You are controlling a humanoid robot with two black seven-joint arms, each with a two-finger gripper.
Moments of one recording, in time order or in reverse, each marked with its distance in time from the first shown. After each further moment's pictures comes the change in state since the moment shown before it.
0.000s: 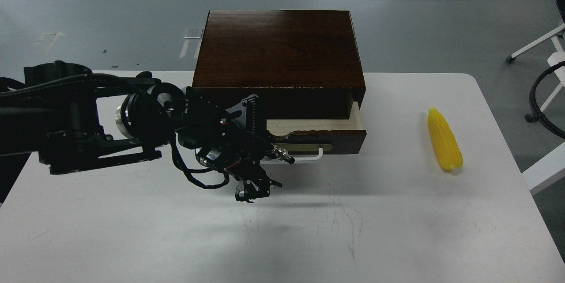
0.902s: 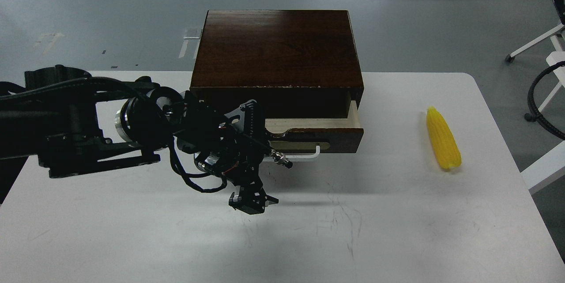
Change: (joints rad) left arm 0.014 0.007 0.002 0.002 -0.007 0.000 -0.003; right arm -0.002 0.006 0.000 0.000 0.000 0.000 0.000
